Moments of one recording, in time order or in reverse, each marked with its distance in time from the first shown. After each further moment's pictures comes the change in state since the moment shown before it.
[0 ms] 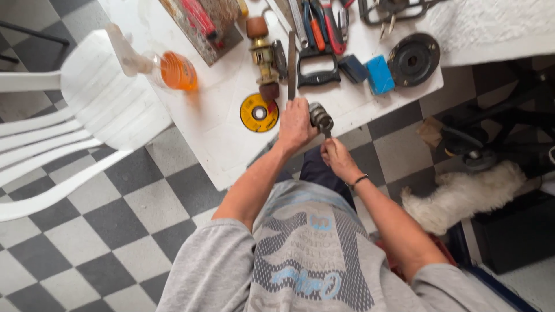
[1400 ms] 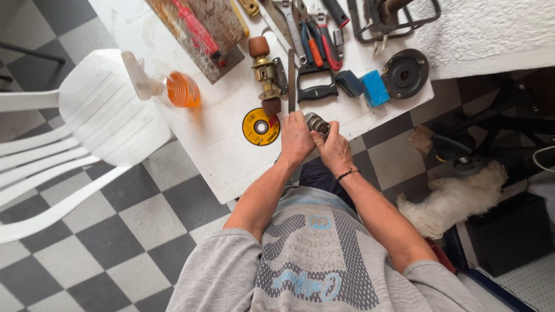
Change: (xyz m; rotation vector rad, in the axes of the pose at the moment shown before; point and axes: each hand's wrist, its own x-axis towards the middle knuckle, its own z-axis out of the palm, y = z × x) left_hand -0.001 -0.006 0.006 -0.057 0.149 -0.009; right_hand 0.035 -0.079 0.014 -0.640 0.360 -0.003
